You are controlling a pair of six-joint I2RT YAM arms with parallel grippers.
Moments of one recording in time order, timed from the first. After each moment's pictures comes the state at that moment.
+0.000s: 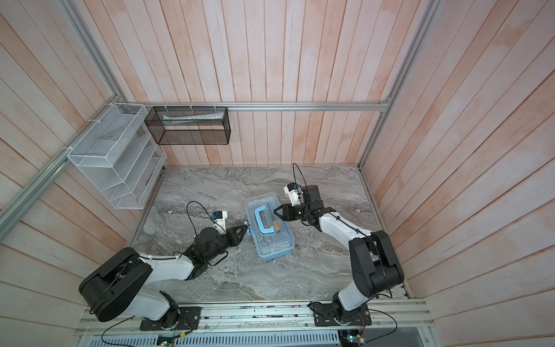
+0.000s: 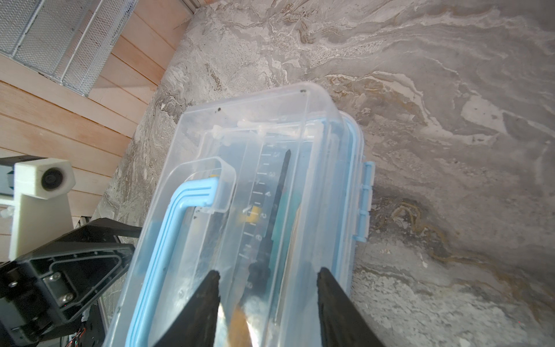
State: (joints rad) left arm -0.66 1.47 0.36 0.82 0.08 -0.84; right arm 0.36 1.57 0.93 -0.07 -0.58 0.26
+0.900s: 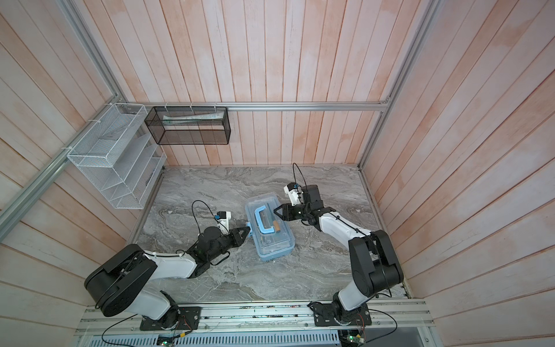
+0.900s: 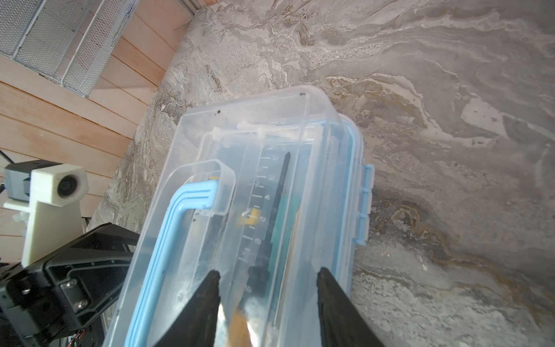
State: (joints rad) left arm -0.67 1.51 0.40 0.80 0.11 -0.82; right arm 0.36 1.58 0.93 -0.07 -0.58 0.26
